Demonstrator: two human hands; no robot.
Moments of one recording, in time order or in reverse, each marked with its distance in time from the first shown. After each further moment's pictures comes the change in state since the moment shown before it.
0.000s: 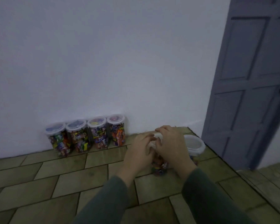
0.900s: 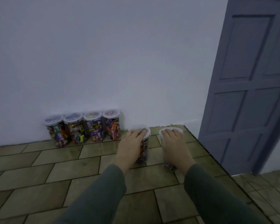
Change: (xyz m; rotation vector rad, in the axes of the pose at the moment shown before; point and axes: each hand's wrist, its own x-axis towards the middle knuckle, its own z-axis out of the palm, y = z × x) left_hand 0.004 0.000 0.029 0.458 -0.032 -0.003; right_hand -0.015 0.084 0.012 -0.274 -0.218 -0.131
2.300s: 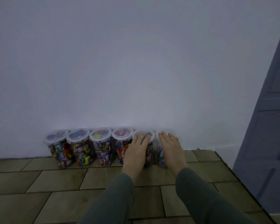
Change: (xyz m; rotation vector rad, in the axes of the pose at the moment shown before) left_hand 0.095 -0.086 0.057 0.009 -0.090 -0.255; right_hand 0.166 -0.028 0.072 0.169 0.032 -0.101
